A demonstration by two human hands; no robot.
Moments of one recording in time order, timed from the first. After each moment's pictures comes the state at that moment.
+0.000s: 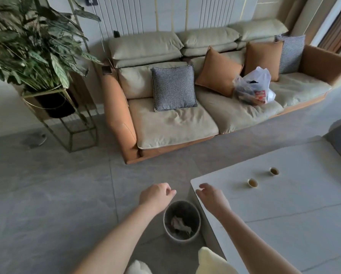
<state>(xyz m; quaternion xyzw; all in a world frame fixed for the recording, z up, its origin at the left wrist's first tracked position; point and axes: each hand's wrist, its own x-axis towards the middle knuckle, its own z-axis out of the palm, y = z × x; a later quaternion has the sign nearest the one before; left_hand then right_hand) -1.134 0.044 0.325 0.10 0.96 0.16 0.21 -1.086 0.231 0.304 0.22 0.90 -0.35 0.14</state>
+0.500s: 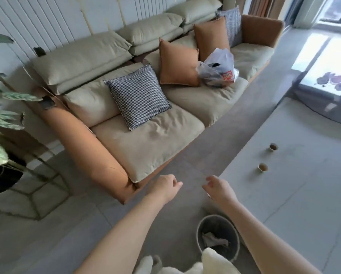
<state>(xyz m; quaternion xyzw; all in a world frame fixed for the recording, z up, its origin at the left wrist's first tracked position) -1.411 0.021 0.311 0.30 0.92 0.08 0.25 -1.284 0.170 0.276 0.41 0.83 -0.38 0.08</state>
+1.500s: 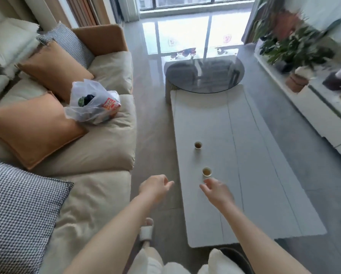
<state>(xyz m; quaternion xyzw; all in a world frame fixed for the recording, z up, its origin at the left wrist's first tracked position) -1.542 0.410 0.292 0.62 0.72 -0.07 0.31 -1.330 0.399 0.263 0.73 0.57 -0.37 -0.09</state>
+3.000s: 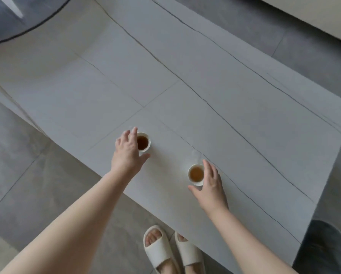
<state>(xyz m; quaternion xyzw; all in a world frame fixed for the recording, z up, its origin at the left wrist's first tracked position) -1.420 0.822 -0.102 0.84 0.44 -0.12 0.28 -1.338 0.594 -0.114 0.91 0.19 -0.32 -0.20</state>
